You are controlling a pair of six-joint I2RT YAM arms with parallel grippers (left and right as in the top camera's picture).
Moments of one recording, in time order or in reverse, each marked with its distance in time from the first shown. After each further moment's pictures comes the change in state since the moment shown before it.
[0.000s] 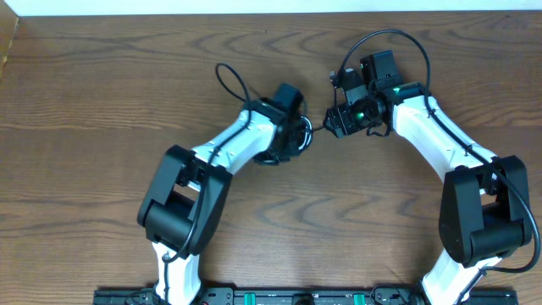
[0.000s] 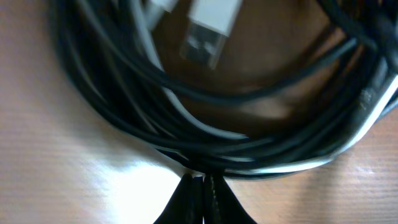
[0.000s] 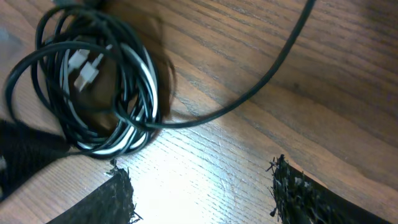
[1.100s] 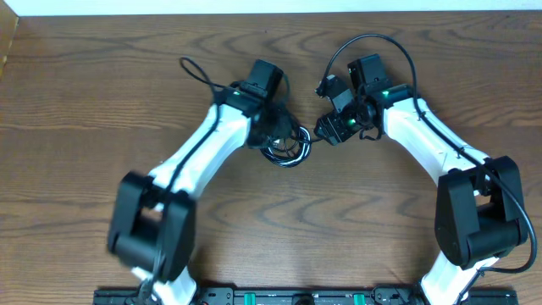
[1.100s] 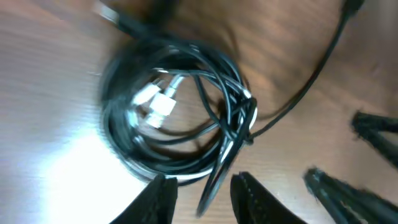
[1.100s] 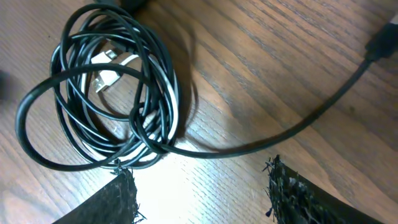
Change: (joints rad) left arm 0.063 -0.203 0.028 -0.014 0.081 -0.190; right arm 0.049 0.000 0.000 -0.016 -0.040 -0.148
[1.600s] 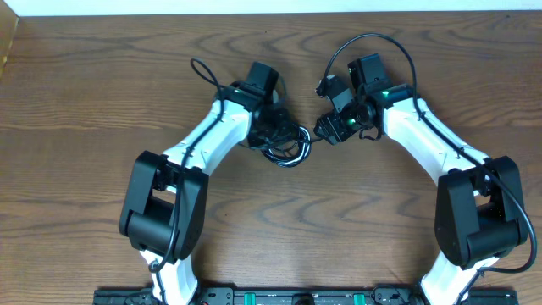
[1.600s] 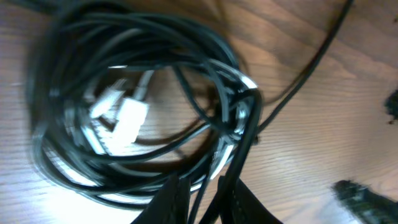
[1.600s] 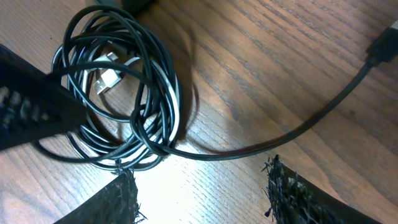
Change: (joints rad) left arm 0.024 0.135 0.000 0.064 0.190 0.132; right arm 0.007 0.000 0.000 0.006 0.000 -0.003
